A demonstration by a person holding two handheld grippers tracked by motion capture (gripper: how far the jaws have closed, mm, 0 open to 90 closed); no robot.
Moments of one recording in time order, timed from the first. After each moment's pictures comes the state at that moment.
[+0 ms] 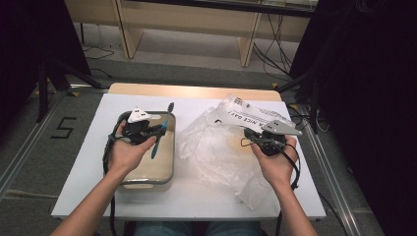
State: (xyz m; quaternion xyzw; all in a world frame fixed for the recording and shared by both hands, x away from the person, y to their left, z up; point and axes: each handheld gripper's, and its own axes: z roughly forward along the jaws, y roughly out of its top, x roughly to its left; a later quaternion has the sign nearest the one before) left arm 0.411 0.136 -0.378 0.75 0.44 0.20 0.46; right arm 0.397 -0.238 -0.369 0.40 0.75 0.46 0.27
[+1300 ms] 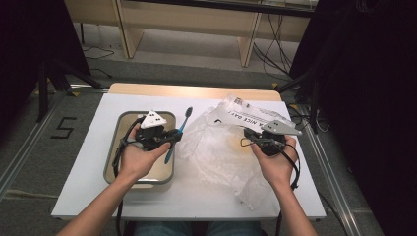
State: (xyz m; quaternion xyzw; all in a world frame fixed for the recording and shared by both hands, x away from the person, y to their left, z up) left arm 0.390 0.099 -0.361 0.77 0.38 0.17 0.48; right arm 0.396 -0.238 -0.369 0.41 0.74 0.46 0.27
